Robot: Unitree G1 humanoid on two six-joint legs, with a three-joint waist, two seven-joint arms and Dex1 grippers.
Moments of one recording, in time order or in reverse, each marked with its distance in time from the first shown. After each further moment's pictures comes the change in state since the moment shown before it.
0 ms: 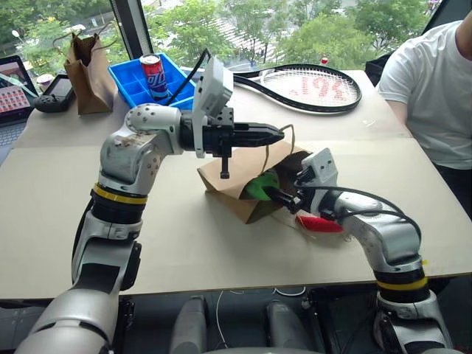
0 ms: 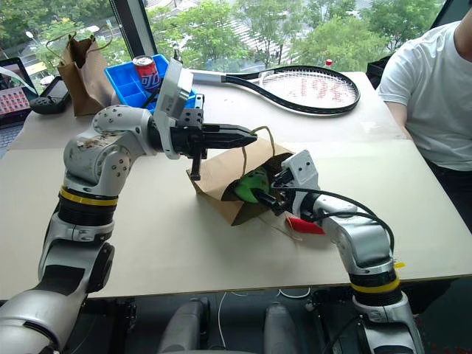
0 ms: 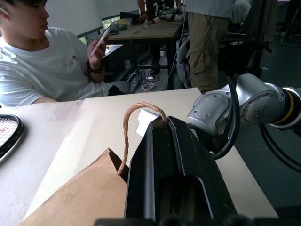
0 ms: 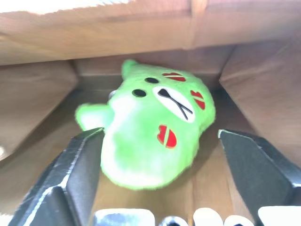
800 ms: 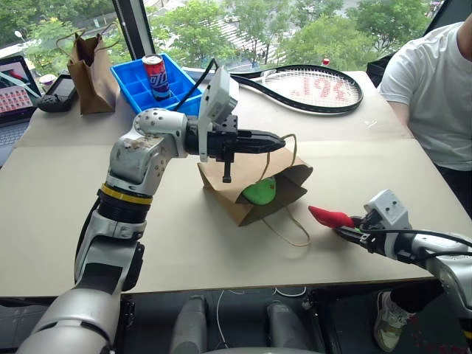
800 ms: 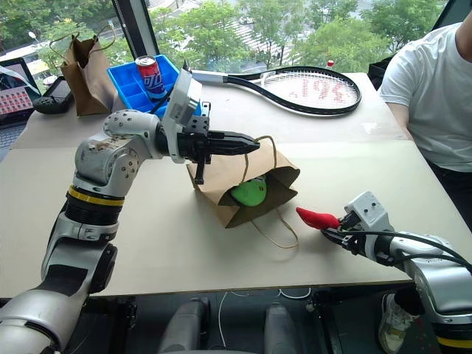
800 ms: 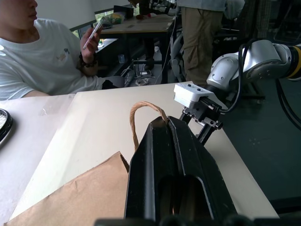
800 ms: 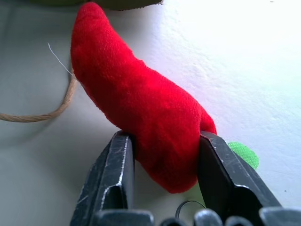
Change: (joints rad) left arm -0.005 -0.005 -0.026 0.055 0.022 -0.039 -0.033; right arm 0.392 -0.300 -0.214 0.060 -0.033 -0.123 0.179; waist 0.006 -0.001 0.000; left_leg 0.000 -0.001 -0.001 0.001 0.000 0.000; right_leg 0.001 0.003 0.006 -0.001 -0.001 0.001
